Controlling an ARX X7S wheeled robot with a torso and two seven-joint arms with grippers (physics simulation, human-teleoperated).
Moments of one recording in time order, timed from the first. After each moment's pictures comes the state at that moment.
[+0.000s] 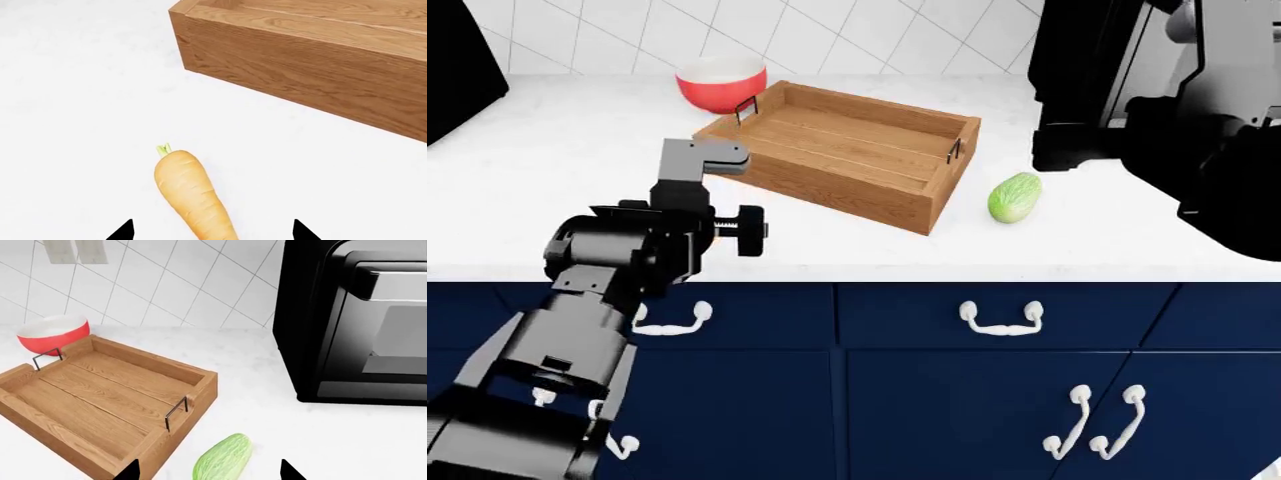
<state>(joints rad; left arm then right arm) -1.27 -0.18 0.49 -0.93 -0.57 -0.82 -0.29 1.29 0.73 -0.44 0.01 1.42 1.08 0.65</state>
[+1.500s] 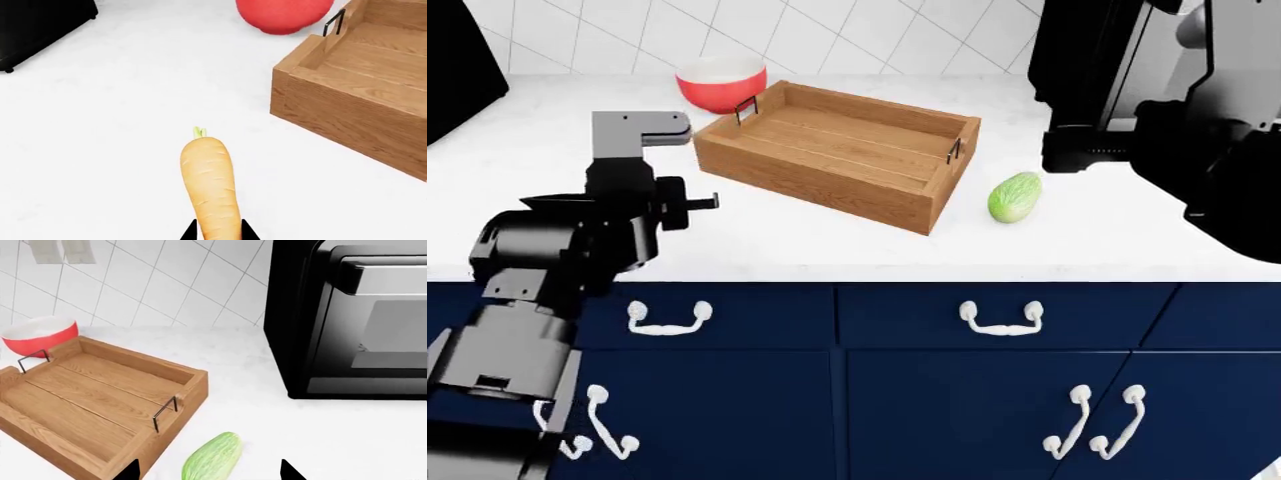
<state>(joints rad) -1.23 -0.30 0.41 -0.71 -0.62 -0.86 -0.47 1.28 0.74 -0.45 0.03 1.40 1.05 0.63</state>
